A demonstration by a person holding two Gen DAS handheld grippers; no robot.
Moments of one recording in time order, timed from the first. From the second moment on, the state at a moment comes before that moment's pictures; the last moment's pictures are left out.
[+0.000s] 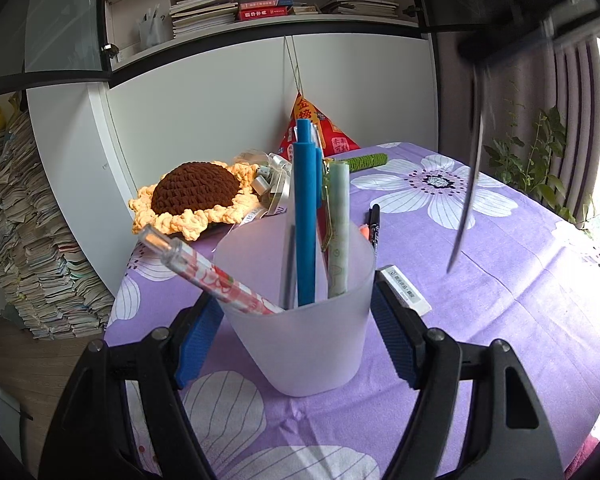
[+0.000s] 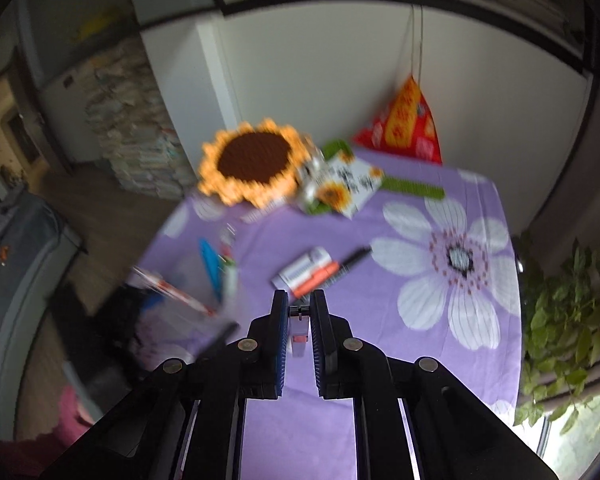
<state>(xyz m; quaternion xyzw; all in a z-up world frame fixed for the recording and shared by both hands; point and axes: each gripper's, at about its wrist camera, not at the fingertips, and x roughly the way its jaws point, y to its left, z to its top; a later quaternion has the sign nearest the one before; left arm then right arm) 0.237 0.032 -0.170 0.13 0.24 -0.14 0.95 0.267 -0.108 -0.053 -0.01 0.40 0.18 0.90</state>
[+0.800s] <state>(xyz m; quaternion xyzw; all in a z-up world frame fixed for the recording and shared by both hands) 0.239 0.029 -0.171 0.12 0.25 -0.14 0.95 0.302 -0.050 -0.060 -0.02 0.43 0.26 0.86</state>
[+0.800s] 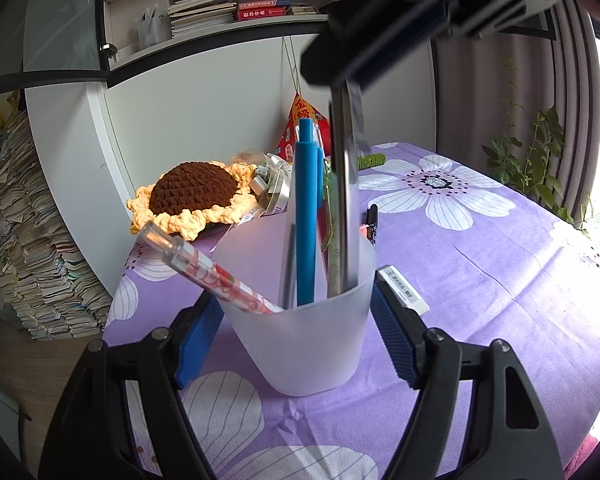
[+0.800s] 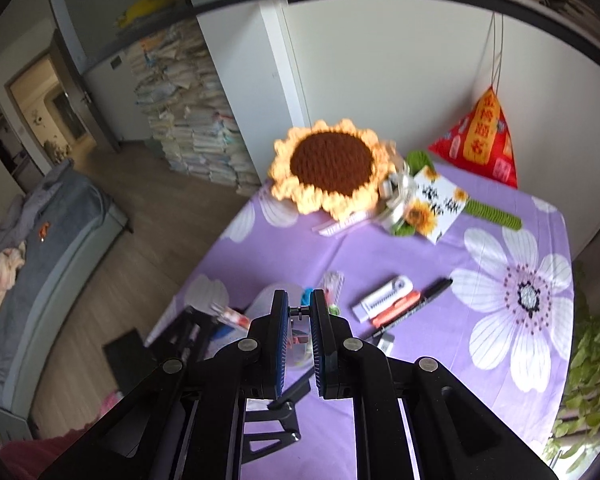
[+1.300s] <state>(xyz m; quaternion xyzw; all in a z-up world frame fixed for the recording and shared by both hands) 0.239 0.031 -0.172 0.12 0.25 -0.15 0.95 0.309 -0.062 -0.083 0.01 0.48 0.26 0.84</state>
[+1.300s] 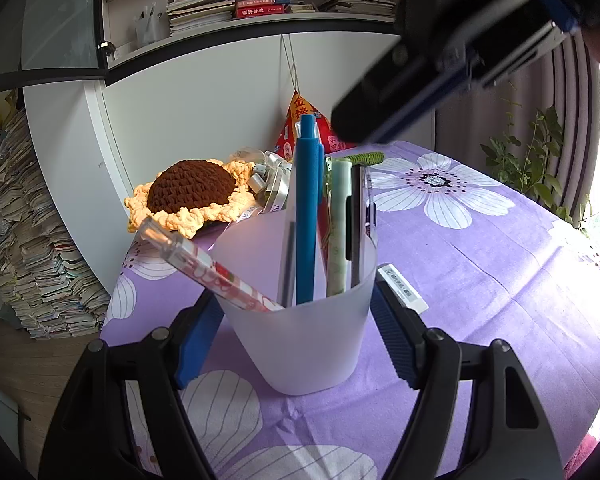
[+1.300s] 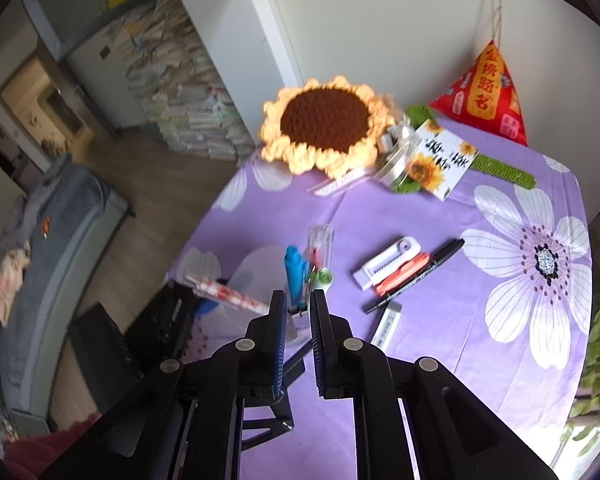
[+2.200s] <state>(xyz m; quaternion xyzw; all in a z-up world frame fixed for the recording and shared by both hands) 0.239 0.031 -0.170 0.12 0.25 -0.15 0.95 0.488 -0.151 -0.203 0.15 0.64 0.04 0.75</state>
